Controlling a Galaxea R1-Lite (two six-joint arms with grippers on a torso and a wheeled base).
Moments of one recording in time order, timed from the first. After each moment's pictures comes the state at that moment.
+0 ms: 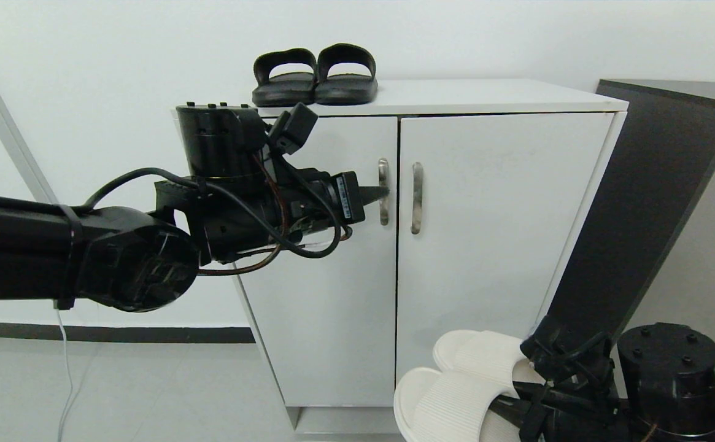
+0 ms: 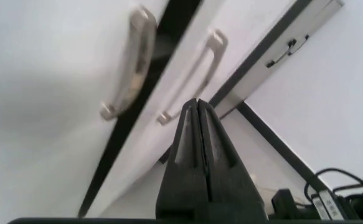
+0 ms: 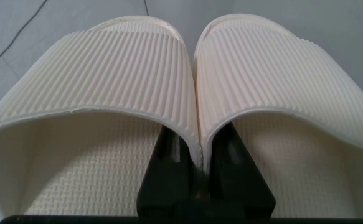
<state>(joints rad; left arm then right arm) -0.53 1.77 -1.17 -0.53 -0.35 -0.37 0.78 1.61 -0.33 -0.85 0.03 -0.01</state>
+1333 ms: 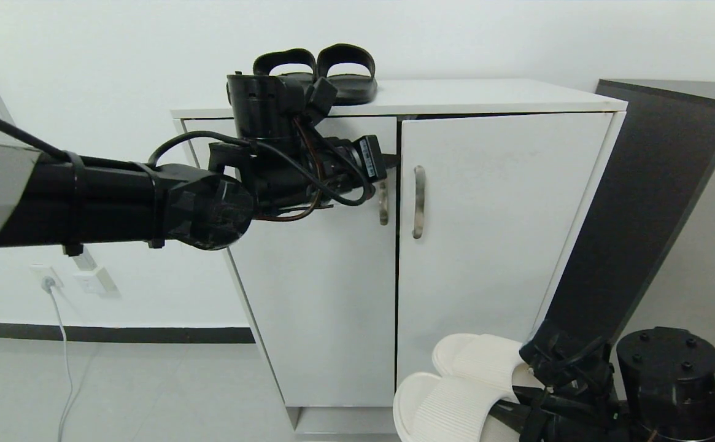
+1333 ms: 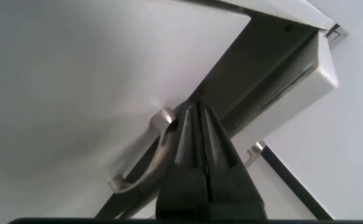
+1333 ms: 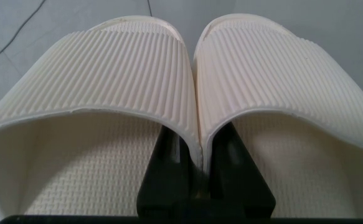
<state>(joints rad) -0.51 1.94 -1.51 -0.39 -0.32 -0.43 0.79 1.61 -0.32 -0.85 0.03 -0.01</state>
